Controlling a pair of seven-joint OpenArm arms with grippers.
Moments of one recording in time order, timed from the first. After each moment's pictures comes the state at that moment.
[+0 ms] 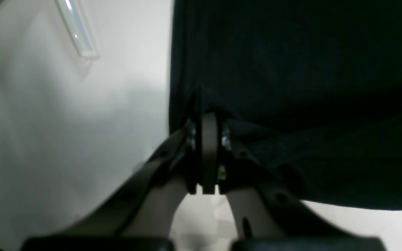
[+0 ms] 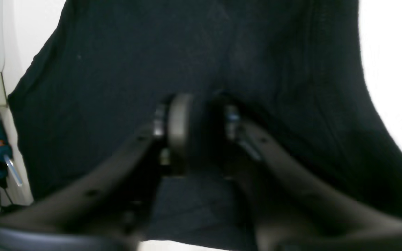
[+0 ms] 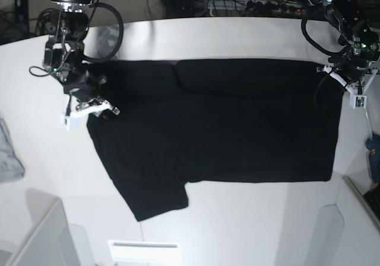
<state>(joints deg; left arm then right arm) 8.7 -8.7 -47.3 99.7 -6.9 -39.4 56.3 -8.1 6.5 11.8 96.0 42.5 -6.0 -50.7</state>
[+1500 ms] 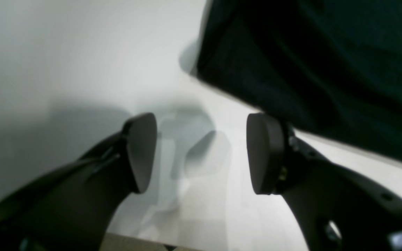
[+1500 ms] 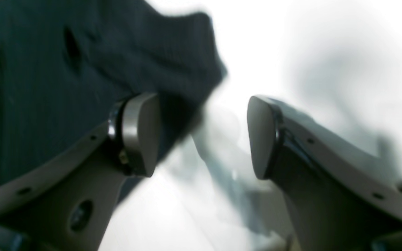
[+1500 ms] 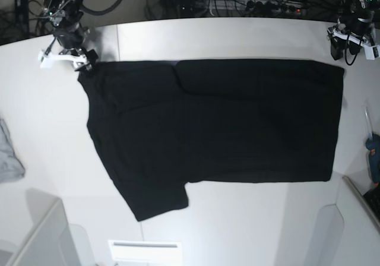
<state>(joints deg) 24.5 -10.4 -56.2 86.5 -29.5 -39.2 39.9 -25.4 -4.4 29.3 99.3 43.2 -5.0 -39.8</state>
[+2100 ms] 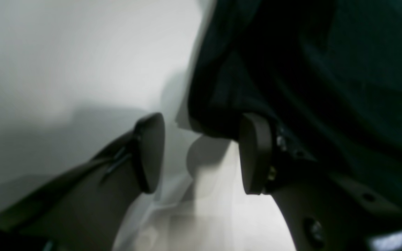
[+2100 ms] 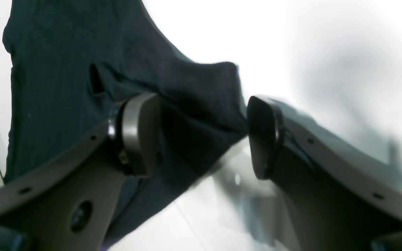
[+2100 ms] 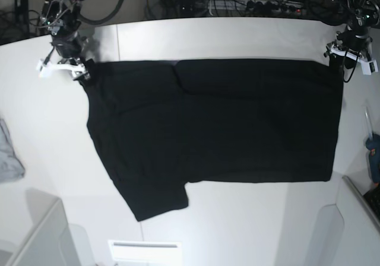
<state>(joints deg) 15.5 -10.1 -56.0 80.6 -23.6 -39.2 39.3 -21.6 -2.6 29.2 95.7 44.0 -4.1 -39.7</state>
